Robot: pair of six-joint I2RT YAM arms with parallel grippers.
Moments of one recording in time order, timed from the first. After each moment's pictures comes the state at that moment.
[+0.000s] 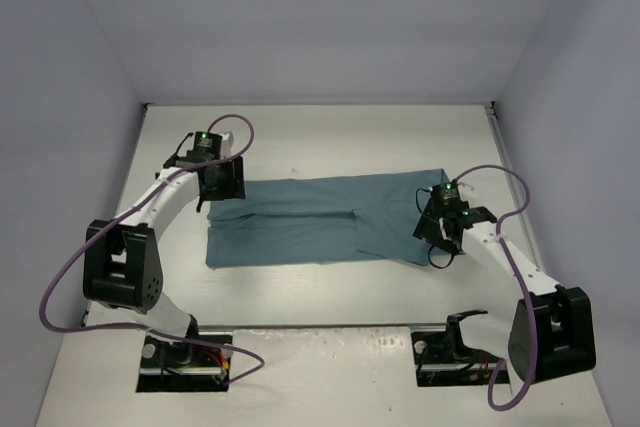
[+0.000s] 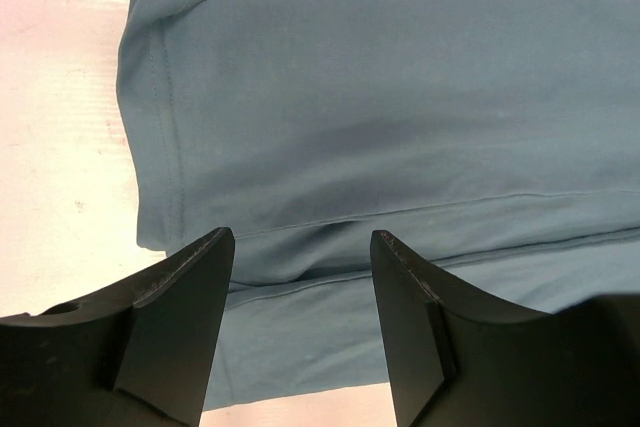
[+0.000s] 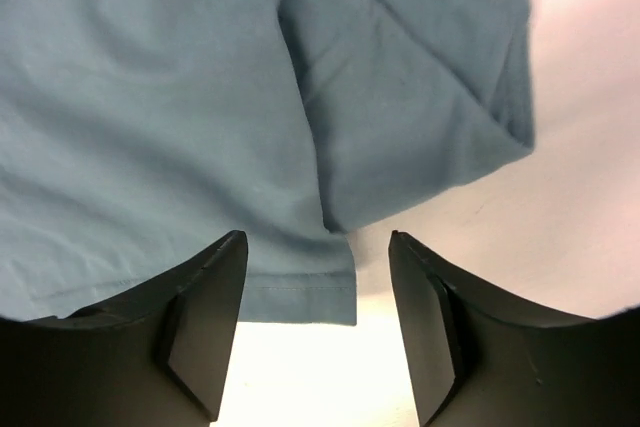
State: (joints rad) left arm -0.18 1.58 1.15 -0.59 0.06 -0.24; right arm 0.20 1.18 0.68 -0.61 0.23 0.63
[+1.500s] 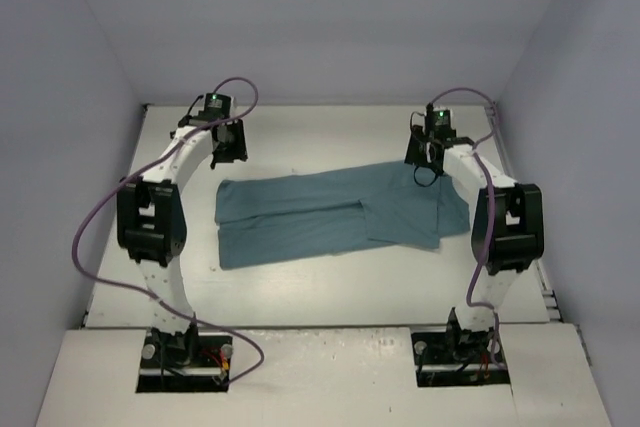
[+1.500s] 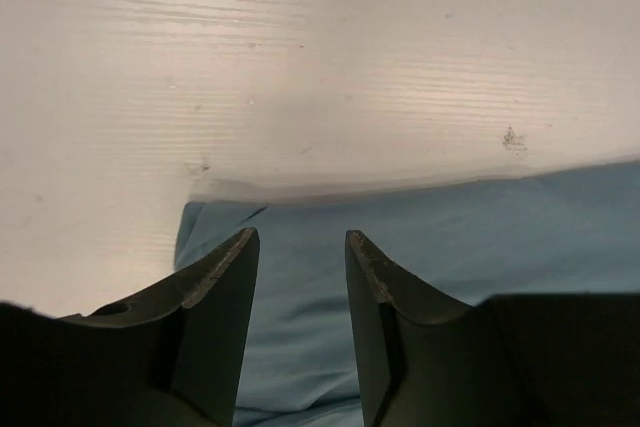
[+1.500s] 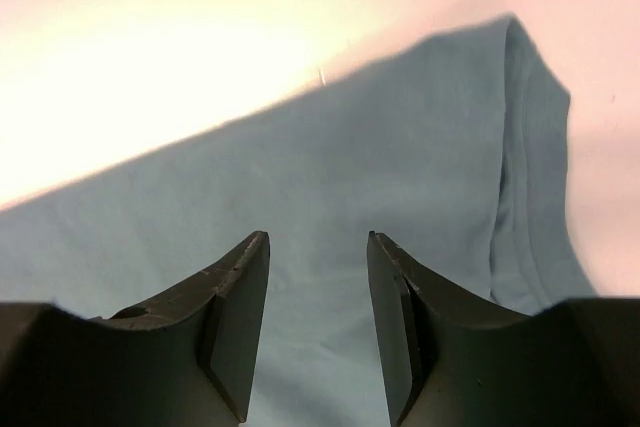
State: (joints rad) left arm -0.16 1.94 1.64 -0.67 0.02 -0.29; right arm 0.10 1.83 1.29 -0.30 0.08 0.28
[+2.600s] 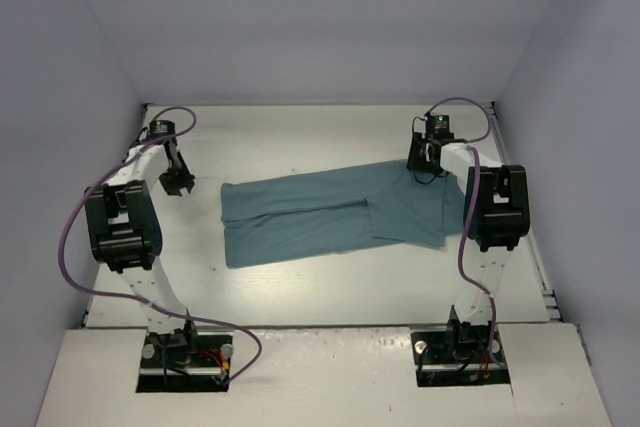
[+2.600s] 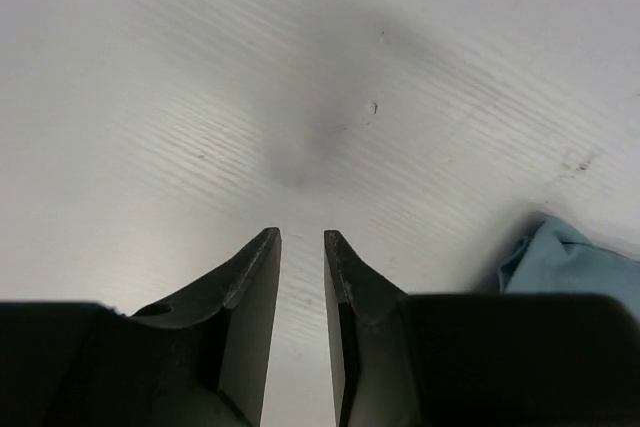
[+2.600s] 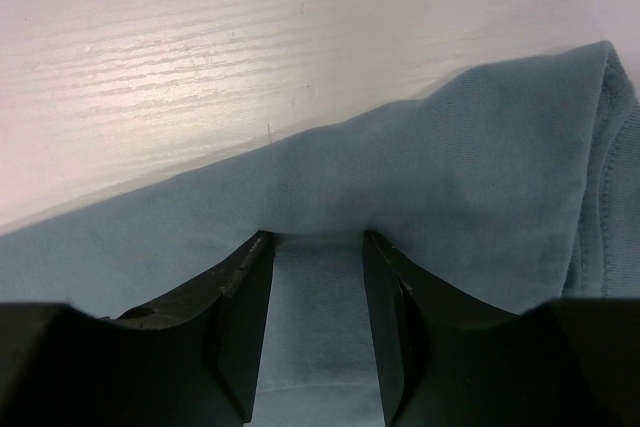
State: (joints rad) left arm 0.13 1.90 1.38 -0.67 -0.08 -0.37; right arm 0.04 2.05 1.37 -0.23 0.02 0.22
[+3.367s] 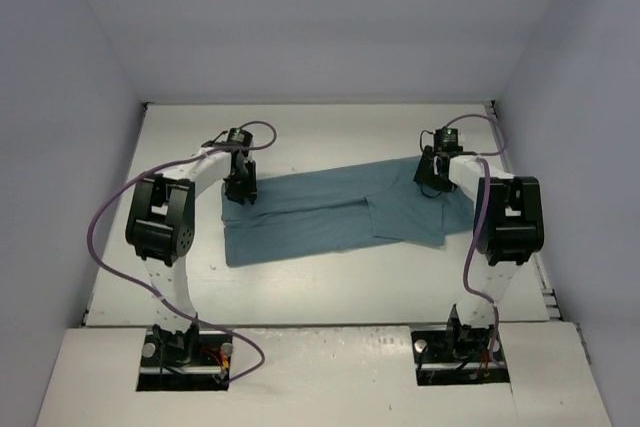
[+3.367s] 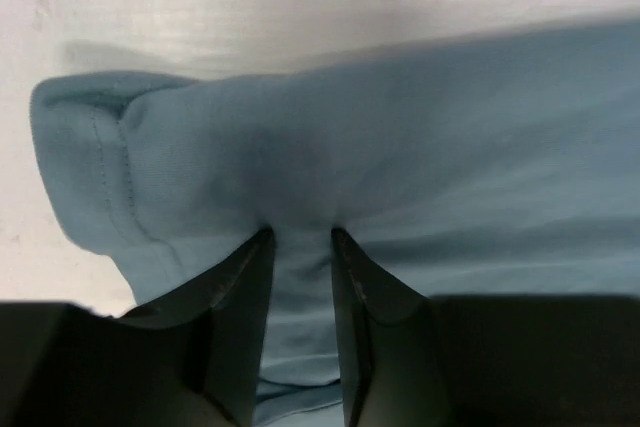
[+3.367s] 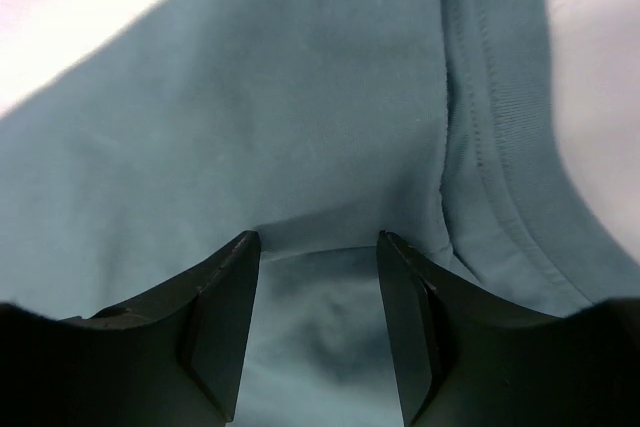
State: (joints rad) left arm -0.24 1.95 1.40 -0.67 -0.01 -0.32; right arm 0.02 1.87 1.15 -0.26 0.11 0.36
